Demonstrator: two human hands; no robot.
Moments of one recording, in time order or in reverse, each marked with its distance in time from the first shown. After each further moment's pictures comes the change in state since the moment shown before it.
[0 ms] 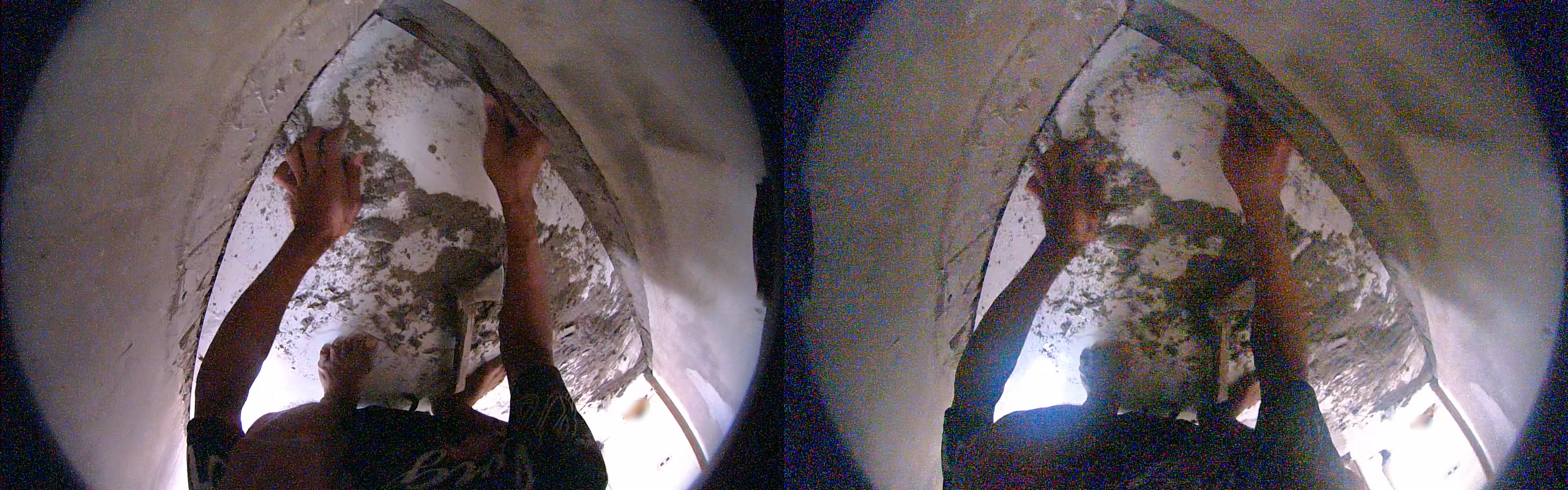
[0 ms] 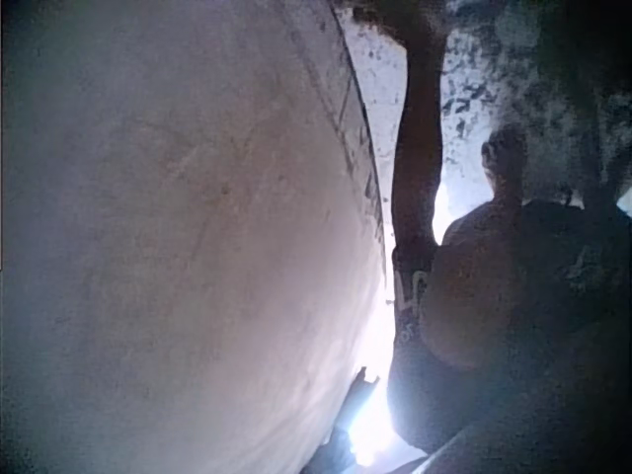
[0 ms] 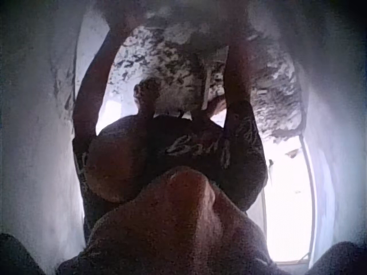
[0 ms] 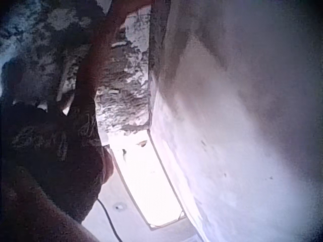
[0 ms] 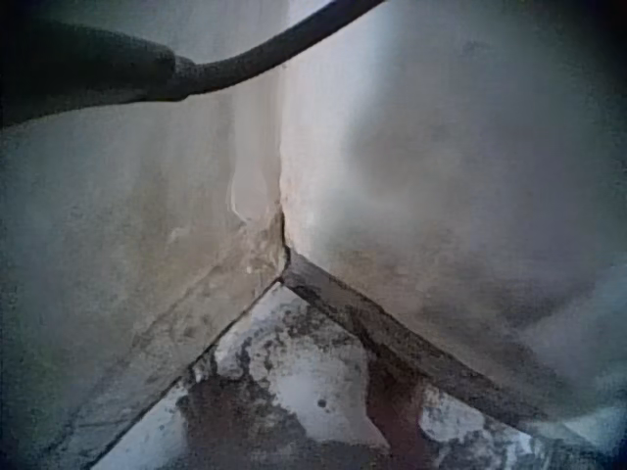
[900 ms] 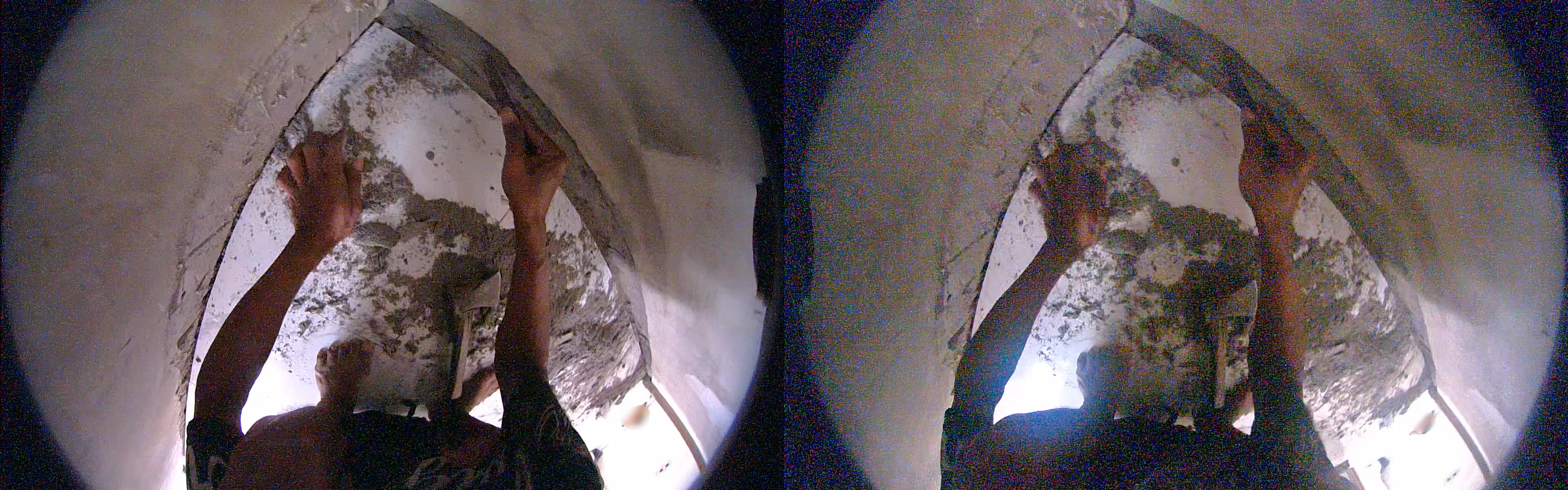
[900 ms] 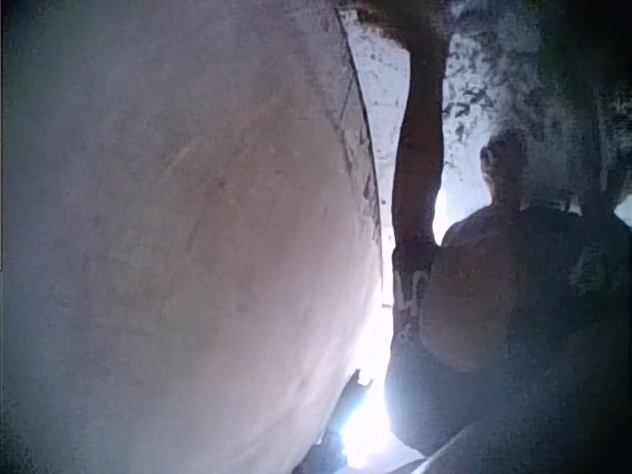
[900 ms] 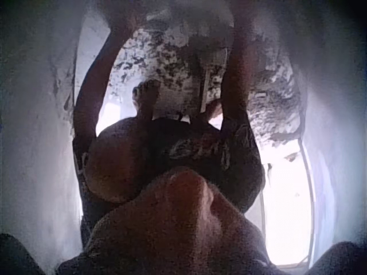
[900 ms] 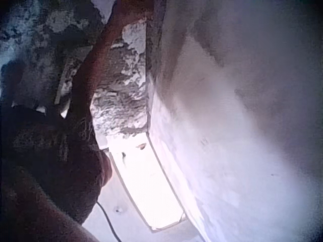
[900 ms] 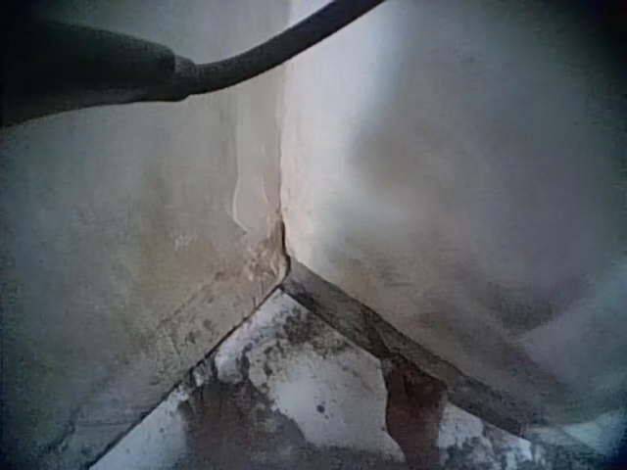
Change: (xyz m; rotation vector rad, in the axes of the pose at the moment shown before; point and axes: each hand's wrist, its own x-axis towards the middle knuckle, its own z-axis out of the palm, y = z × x) left_hand -0.002 -0.002 0.013 -0.010 0.045 -0.016; right_hand 0.006 0.001 -0.027 0.212 0.148 -0.077
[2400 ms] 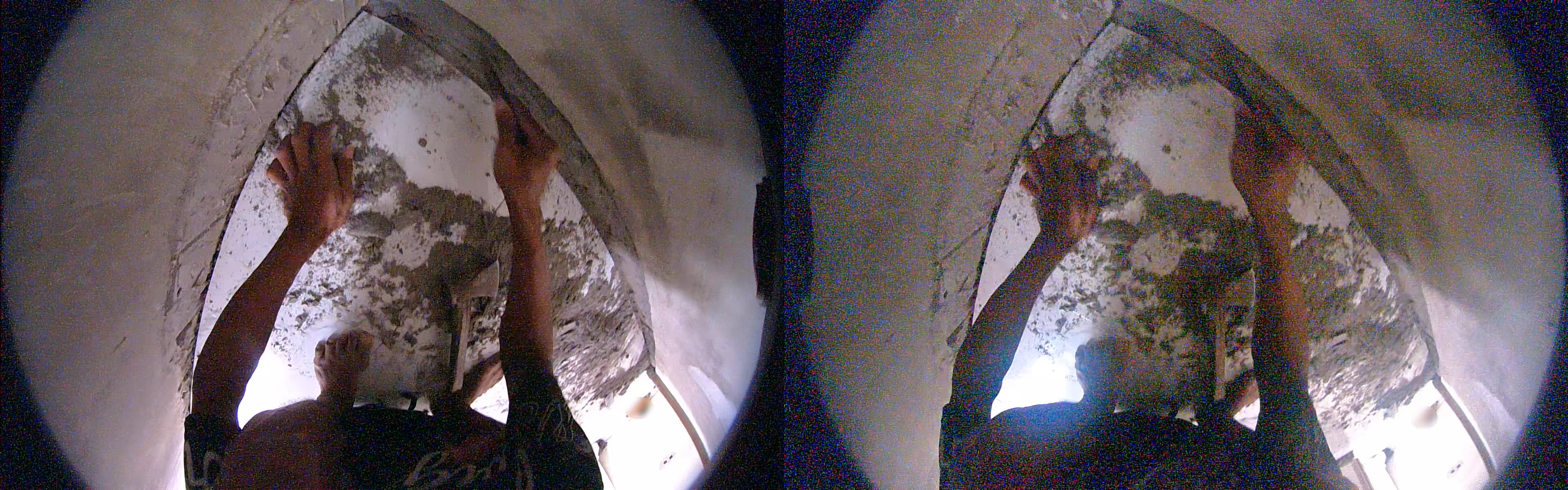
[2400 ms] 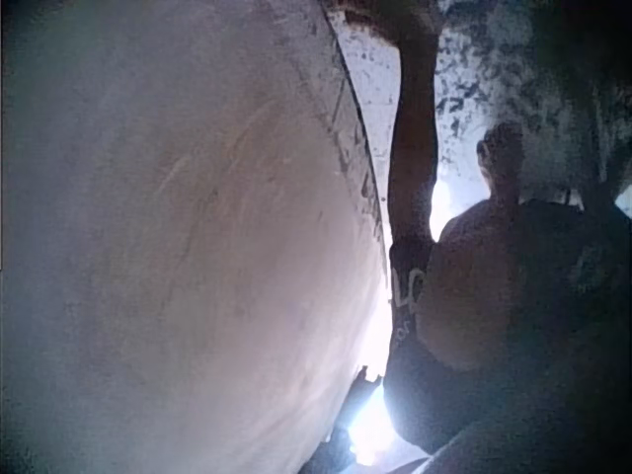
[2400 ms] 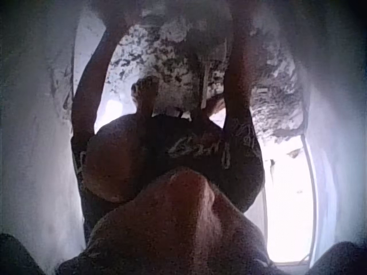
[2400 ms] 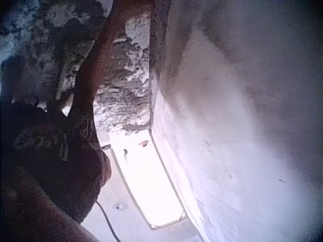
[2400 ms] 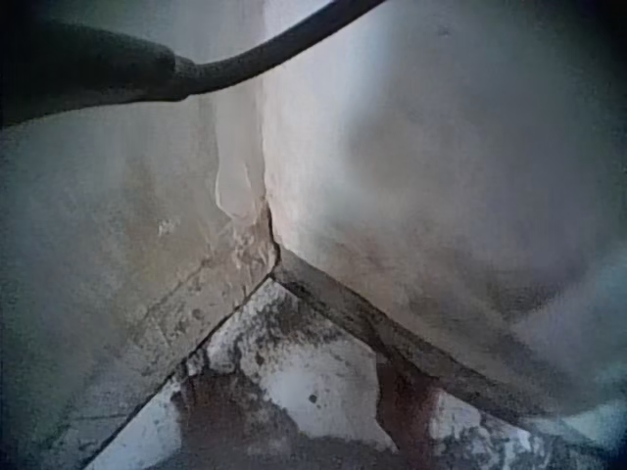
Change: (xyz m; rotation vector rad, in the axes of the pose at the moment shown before) left_hand 0.000 0.001 -0.003 0.018 0.004 0.043; right_hand -0.014 0.006 -0.008 -0.228 -0.051 0.118
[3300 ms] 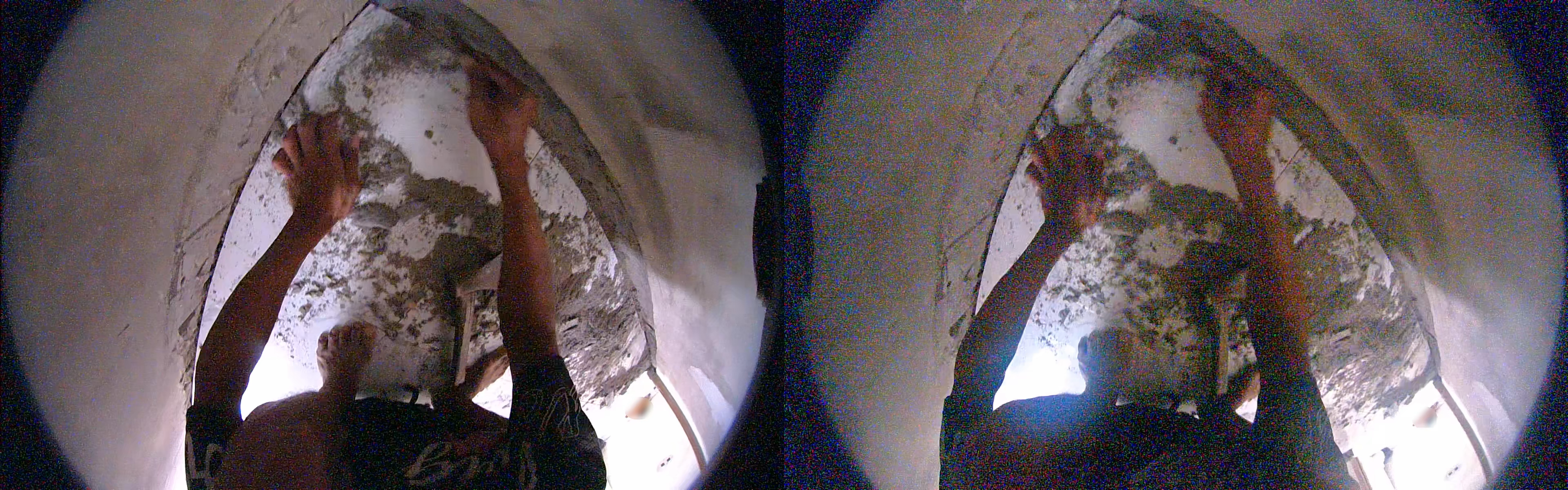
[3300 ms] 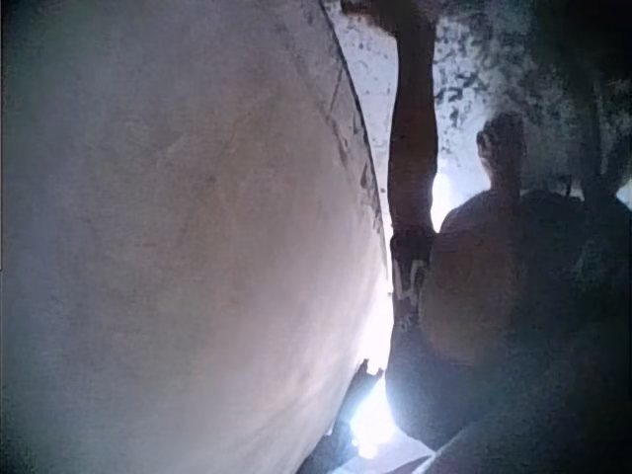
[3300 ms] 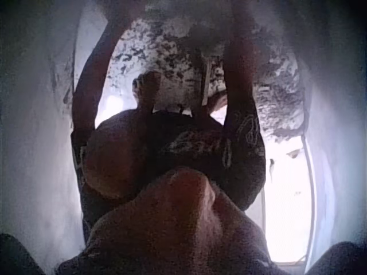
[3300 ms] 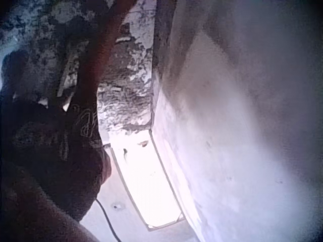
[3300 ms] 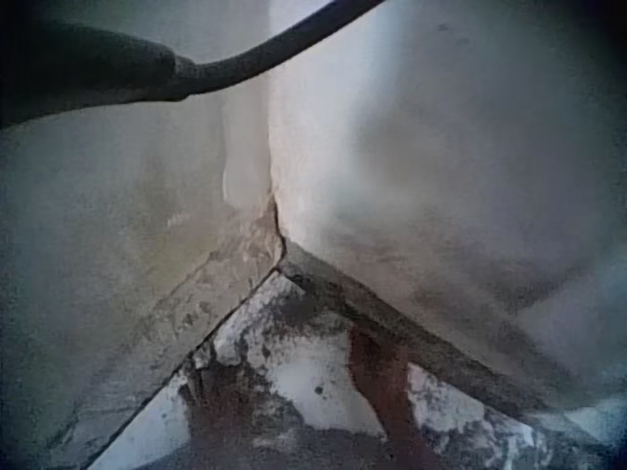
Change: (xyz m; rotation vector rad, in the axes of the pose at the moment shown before) left_hand 0.005 0.019 -0.003 0.171 -0.015 0.015; right_hand 0.025 0.015 0.038 0.391 -0.129 0.077
